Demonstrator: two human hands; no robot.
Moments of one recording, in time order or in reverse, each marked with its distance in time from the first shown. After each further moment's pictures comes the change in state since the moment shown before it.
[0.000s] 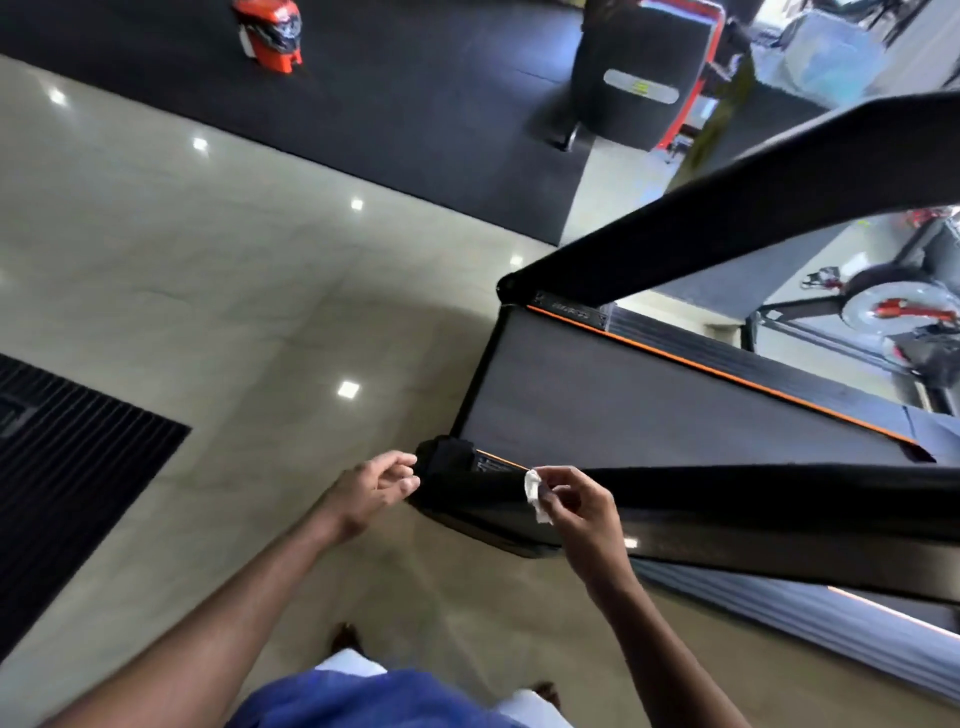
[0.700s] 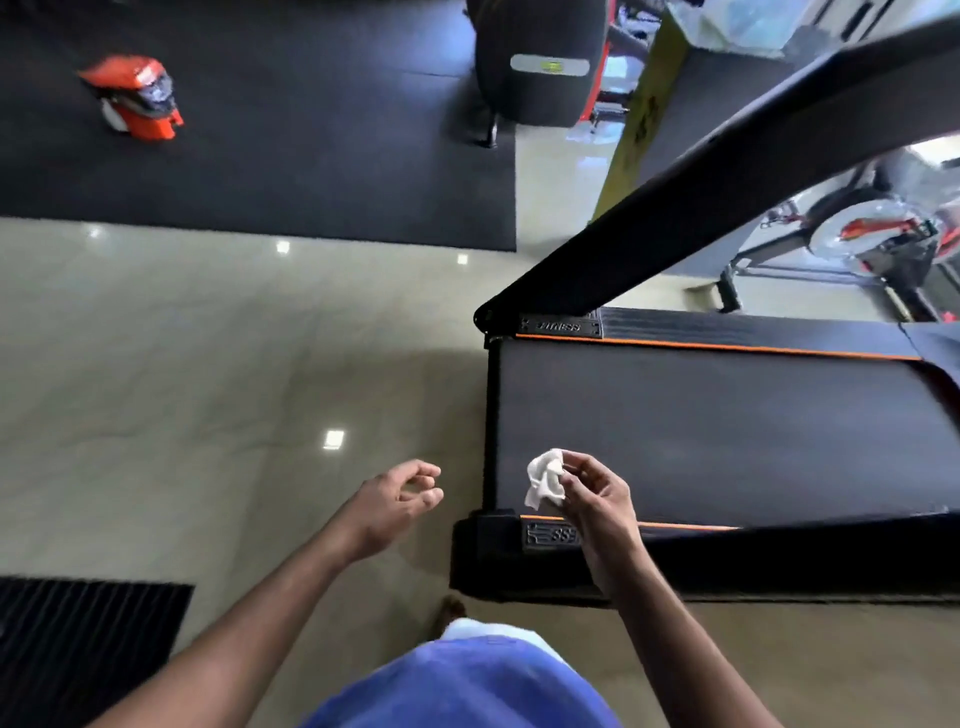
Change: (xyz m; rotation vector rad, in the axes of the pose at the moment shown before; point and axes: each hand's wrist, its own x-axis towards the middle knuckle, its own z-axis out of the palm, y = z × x) left_hand 0.196 0.032 -0.177 0.119 -0.252 0.113; right_hand 0.176 -0.071 0.129 0.633 0.205 0.209
